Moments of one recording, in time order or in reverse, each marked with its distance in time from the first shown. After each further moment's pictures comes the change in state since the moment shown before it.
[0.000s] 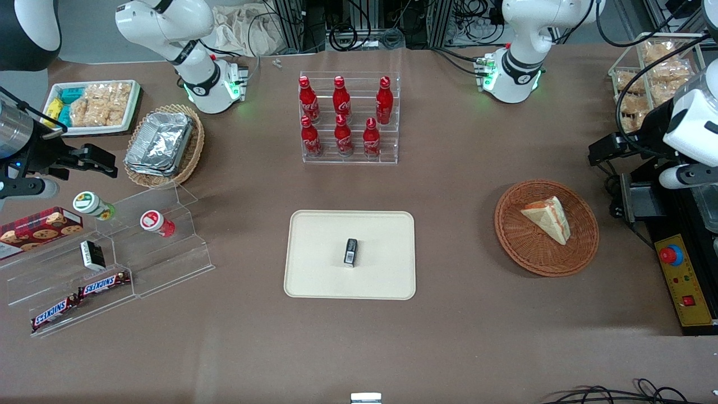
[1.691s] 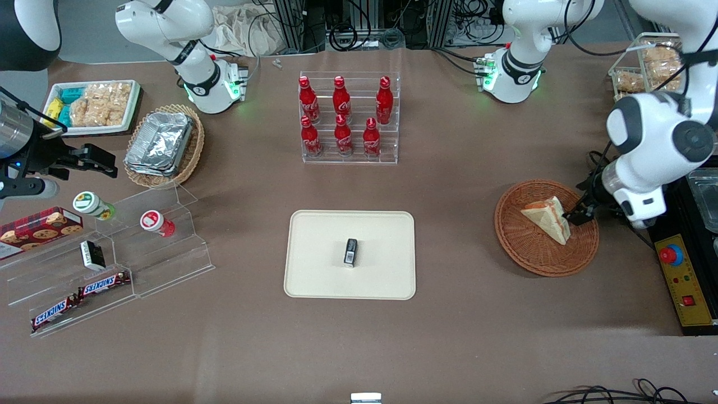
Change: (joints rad) arm 0.128 0.069 0.012 -0.782 0.021 0.852 -0.736
